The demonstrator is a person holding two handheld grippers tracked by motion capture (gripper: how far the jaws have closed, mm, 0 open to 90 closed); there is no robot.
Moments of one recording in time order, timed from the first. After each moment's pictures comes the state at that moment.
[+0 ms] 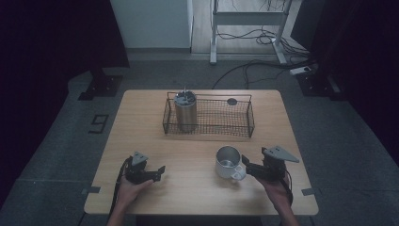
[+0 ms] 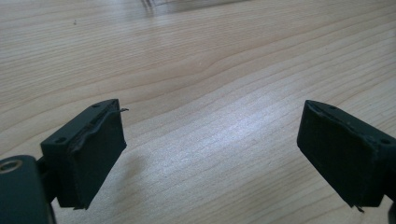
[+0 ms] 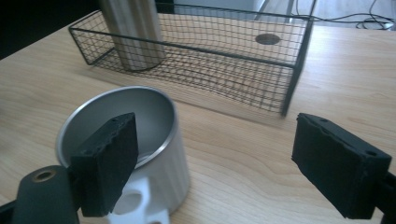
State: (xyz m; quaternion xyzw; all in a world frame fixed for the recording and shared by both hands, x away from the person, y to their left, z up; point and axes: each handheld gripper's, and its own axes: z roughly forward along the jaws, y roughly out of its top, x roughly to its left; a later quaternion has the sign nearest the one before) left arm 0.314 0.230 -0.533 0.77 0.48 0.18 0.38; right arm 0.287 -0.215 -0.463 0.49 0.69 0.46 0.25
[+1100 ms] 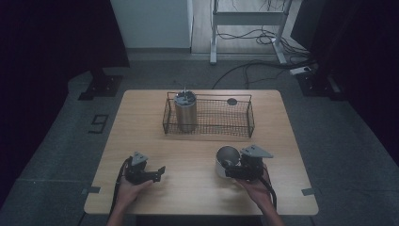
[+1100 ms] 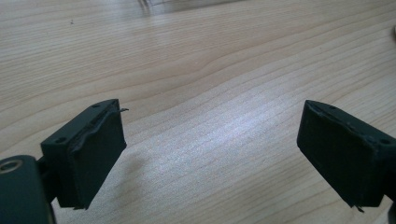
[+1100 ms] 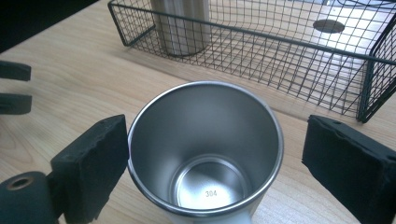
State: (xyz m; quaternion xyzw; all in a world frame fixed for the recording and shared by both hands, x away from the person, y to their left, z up) left arm 0.312 0.230 -0.532 0.77 0.48 0.17 0.38; right arm 0.297 -0.157 -0.471 0.47 0.73 0.45 0.21
